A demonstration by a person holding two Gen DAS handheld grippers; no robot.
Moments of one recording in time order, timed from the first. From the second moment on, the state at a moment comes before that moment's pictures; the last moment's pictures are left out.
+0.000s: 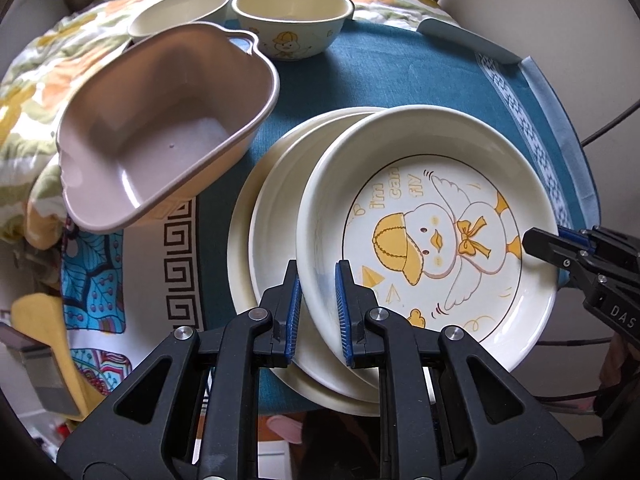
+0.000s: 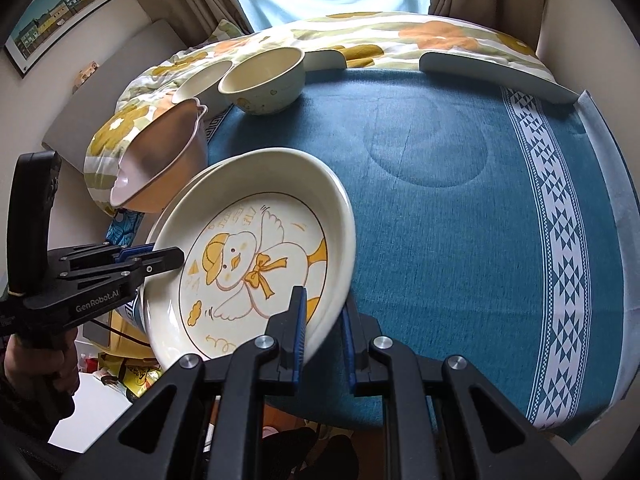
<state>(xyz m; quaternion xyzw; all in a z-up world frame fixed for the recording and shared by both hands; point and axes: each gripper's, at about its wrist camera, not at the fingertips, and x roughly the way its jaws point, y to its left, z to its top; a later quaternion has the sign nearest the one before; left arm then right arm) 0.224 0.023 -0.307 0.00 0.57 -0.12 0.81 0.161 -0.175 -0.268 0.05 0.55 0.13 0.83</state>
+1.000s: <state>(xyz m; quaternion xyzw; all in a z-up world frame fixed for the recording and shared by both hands) 0.207 -0.011 -0.299 0.20 0.53 -0.02 0.82 0.171 -0.161 -0.269 0.00 0.55 0.15 0.82</state>
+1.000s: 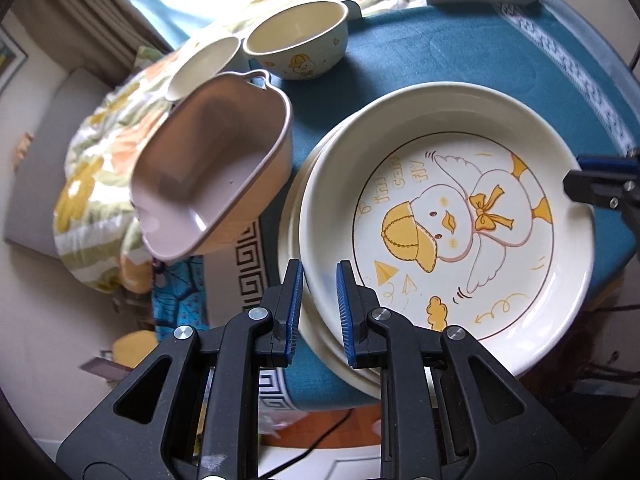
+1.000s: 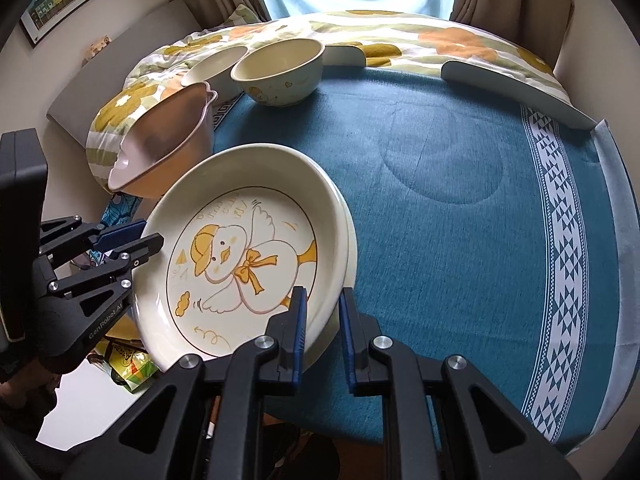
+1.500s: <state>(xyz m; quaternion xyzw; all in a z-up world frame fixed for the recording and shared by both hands) 0.212 0.001 -0.270 0.15 0.52 -0.03 0.84 0.173 -0.162 -0.250 0.01 0.53 0.17 0.83</state>
